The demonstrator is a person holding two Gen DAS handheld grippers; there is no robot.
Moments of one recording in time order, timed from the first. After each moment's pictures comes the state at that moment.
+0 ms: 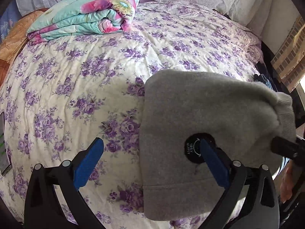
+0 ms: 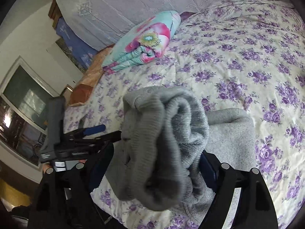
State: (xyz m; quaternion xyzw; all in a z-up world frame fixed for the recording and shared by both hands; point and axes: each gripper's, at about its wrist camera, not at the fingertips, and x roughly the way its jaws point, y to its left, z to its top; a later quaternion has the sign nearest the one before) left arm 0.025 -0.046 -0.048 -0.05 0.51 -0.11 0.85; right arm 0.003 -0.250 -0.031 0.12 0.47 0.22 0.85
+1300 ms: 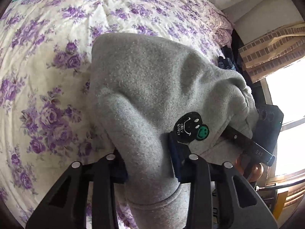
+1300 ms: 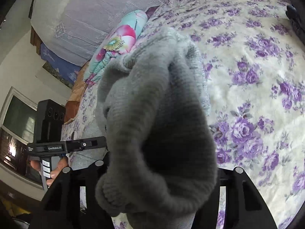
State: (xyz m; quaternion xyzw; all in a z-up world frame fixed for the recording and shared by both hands) left arm 0.056 -0.087 -0.077 -0.16 0.59 -0.28 0.74; right arm 0.004 -0.325 -0.067 0.24 0.44 0.20 0.84
